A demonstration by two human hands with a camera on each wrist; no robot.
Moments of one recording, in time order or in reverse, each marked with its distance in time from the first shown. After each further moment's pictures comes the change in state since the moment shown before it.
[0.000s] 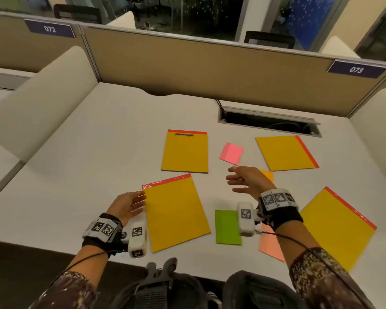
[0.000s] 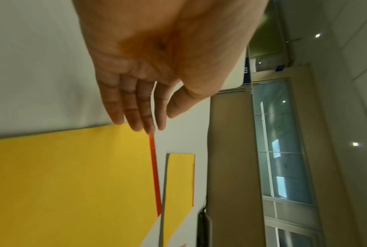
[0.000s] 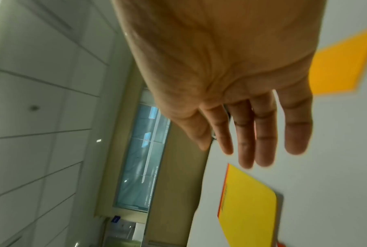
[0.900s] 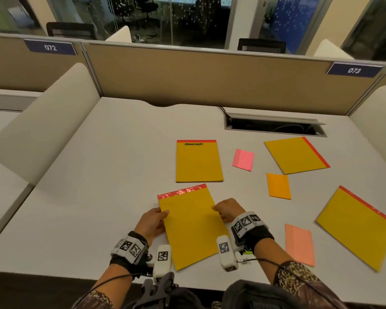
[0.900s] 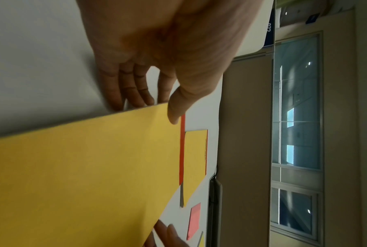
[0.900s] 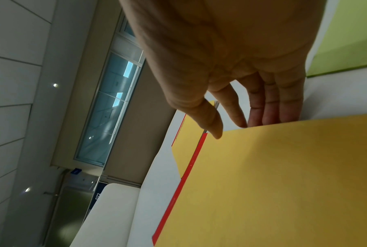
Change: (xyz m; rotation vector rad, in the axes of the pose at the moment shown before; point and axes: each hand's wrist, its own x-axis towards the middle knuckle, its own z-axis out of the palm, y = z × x) left_hand 0.021 -0.006 -0.009 0.088 -0.129 -0.051; right_hand 0.054 0.062 0.117 -0.307 0.135 0.173
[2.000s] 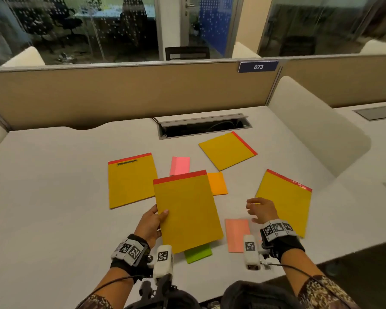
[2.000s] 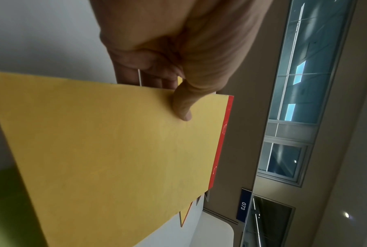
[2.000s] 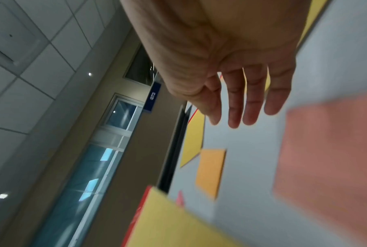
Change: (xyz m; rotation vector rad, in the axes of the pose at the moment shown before) left_hand 0.010 0.007 0.180 0.139 -0.245 0.108; right_hand -0.038 0.148 -0.212 0.482 0.524 0.043
